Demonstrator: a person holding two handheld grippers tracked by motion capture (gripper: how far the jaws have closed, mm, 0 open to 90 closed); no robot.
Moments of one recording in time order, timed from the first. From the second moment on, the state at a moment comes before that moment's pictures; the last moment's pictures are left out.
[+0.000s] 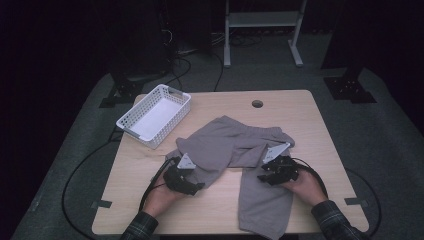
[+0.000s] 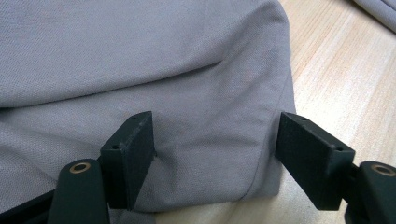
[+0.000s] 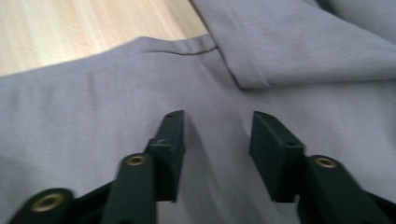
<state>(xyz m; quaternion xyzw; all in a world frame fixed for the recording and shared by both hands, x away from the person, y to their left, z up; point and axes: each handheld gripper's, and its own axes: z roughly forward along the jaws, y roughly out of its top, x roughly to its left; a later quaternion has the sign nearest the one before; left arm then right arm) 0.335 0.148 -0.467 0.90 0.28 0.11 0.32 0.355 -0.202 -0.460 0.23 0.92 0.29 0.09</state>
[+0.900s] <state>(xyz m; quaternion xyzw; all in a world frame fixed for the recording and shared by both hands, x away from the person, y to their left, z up) 0.335 0.149 -0.467 0.90 0.28 0.10 0.32 0.310 -0.197 -0.448 0.19 0.93 0.32 -0.01</state>
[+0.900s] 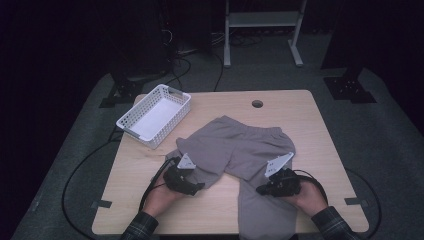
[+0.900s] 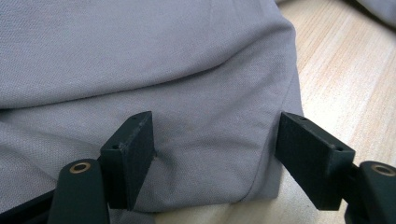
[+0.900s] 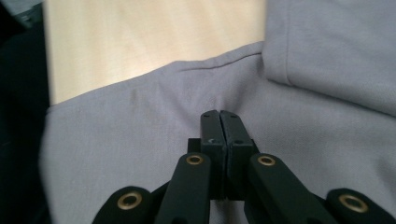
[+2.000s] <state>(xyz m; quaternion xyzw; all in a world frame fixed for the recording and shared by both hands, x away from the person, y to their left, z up) 0.334 0.149 -0.467 0.90 0.28 0.10 0.32 0.303 -0.237 -0.446 0.23 0.91 0.33 0.04</state>
